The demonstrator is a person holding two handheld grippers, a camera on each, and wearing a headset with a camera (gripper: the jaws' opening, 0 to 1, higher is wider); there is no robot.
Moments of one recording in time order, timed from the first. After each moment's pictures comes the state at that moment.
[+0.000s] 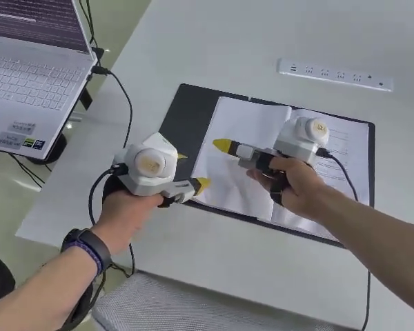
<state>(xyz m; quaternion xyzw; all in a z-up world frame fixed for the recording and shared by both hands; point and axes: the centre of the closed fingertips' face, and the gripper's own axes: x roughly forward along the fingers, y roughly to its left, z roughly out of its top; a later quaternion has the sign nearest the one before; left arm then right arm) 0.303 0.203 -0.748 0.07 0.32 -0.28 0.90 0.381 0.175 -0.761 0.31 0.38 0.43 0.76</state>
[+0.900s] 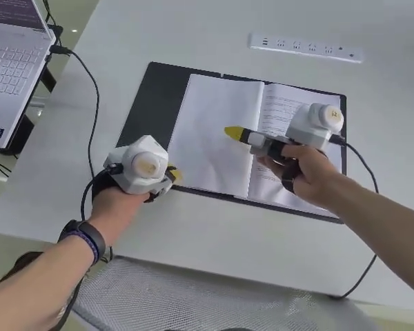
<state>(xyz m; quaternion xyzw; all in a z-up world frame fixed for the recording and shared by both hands) 0.293 0.198 -0.811 0.13 0.37 -0.28 0.88 0.365 0.109 -0.760 0.30 0.38 0.40 0.78</state>
